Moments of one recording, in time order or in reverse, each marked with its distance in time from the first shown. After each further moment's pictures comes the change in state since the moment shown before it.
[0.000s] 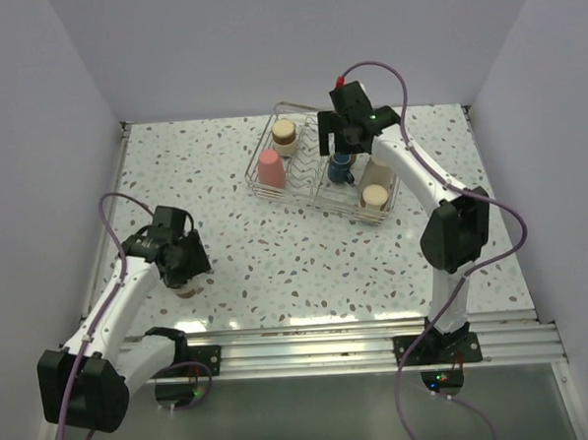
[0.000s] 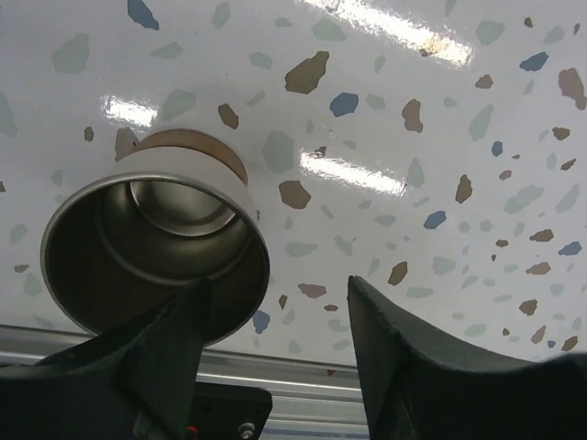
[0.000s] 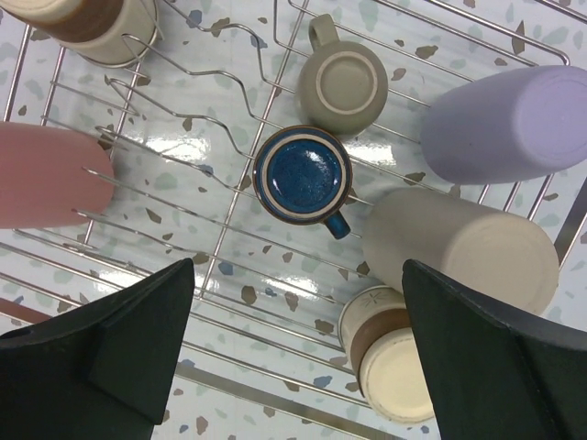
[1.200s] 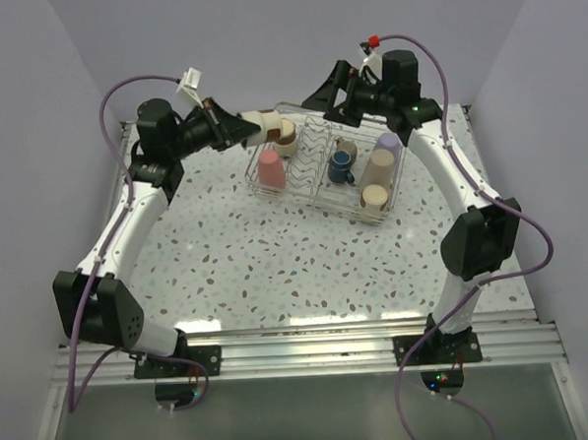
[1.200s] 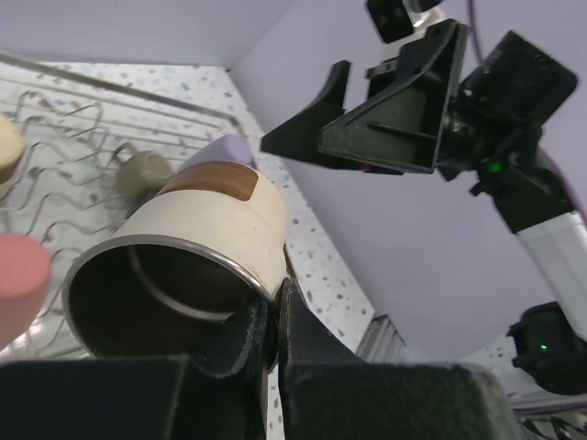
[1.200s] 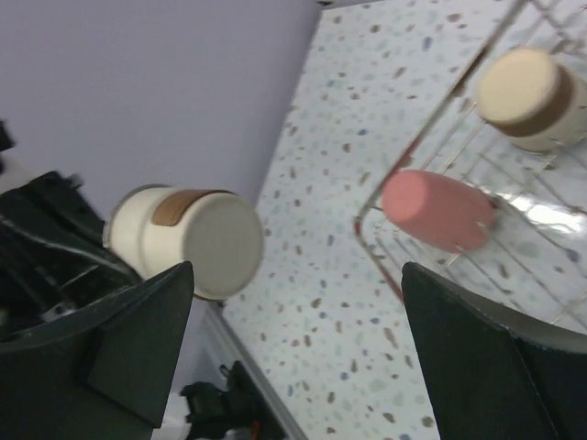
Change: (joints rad) left arm -0.011 0.430 0.592 0.901 0.761 -0.182; right arm -0.174 -0.133 -0.061 0.409 -0.864 0.351
